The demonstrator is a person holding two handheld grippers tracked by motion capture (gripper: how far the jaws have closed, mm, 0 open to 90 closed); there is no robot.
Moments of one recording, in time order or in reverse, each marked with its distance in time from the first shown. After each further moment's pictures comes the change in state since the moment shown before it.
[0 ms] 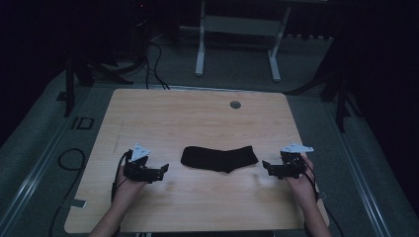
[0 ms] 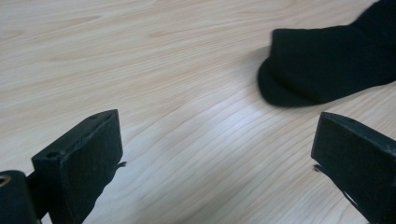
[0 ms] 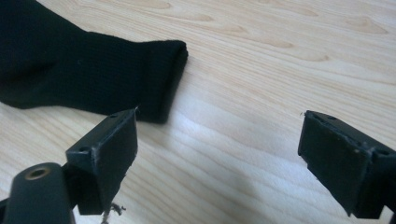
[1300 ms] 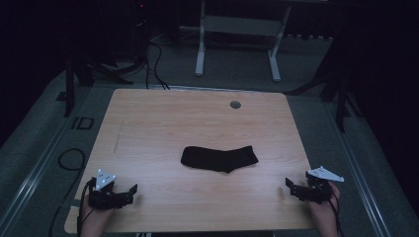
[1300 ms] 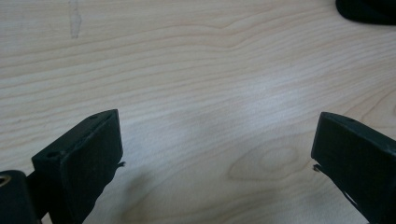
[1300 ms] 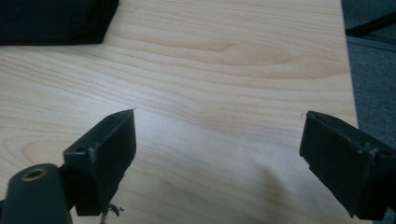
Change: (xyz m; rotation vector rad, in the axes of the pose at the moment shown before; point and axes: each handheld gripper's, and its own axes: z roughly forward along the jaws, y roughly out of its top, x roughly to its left) left arm 0.024 -0.077 -0.068 0.022 0.176 -0.094; right arm -0.022 -0.079 -0.052 -0.055 -0.136 0.143
